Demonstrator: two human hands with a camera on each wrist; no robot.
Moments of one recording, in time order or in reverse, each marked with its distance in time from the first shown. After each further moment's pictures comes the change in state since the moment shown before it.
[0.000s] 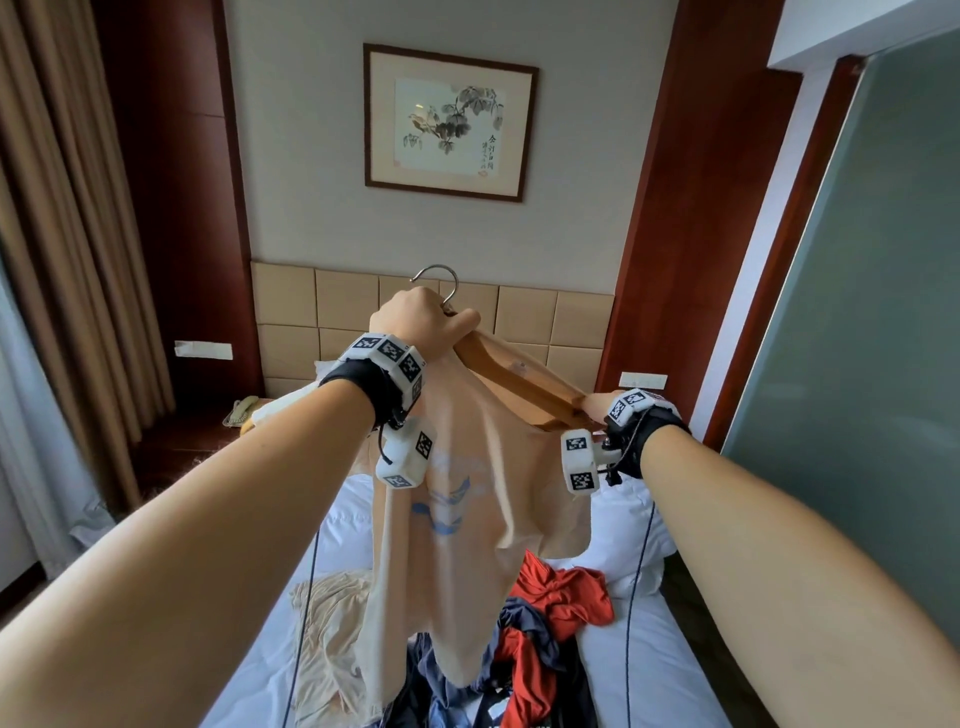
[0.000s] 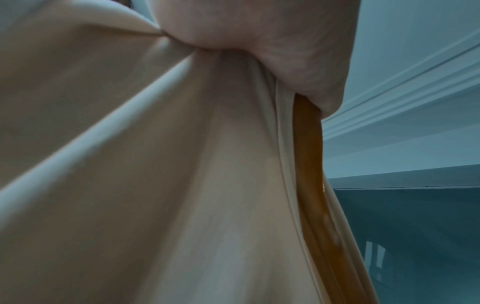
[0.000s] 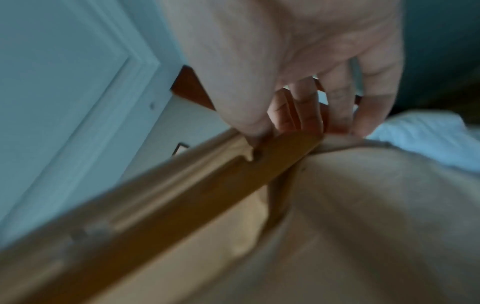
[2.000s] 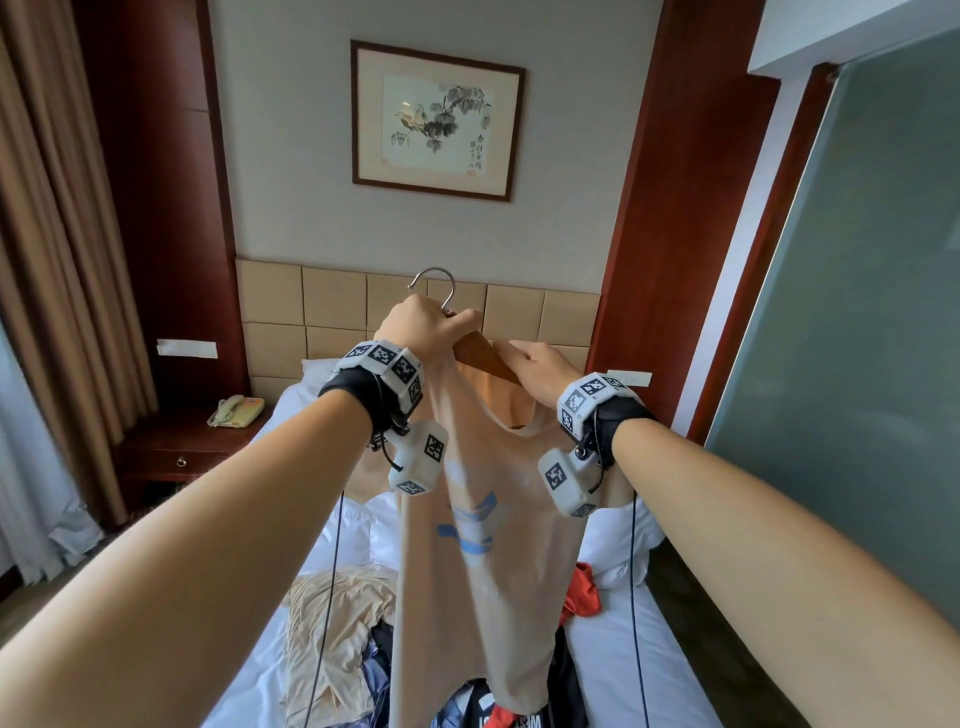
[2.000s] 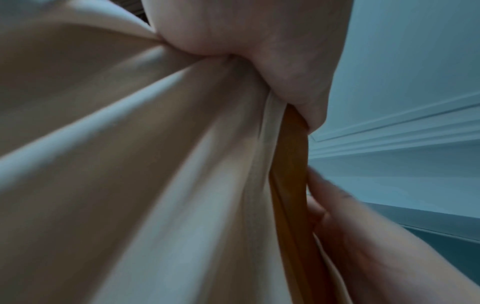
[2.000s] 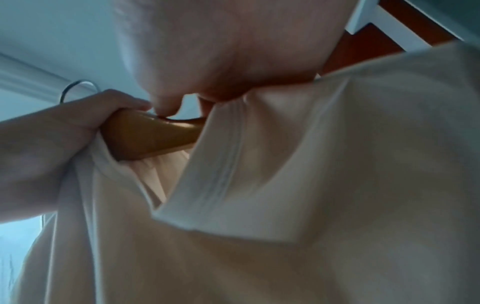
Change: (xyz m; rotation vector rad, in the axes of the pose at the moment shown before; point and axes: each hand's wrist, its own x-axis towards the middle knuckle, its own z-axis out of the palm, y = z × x) left_hand -0.013 0.002 0.007 -0.311 -0.111 -0.016; right_hand -0.070 -0.062 0.030 -0.176 0.039 -0.578
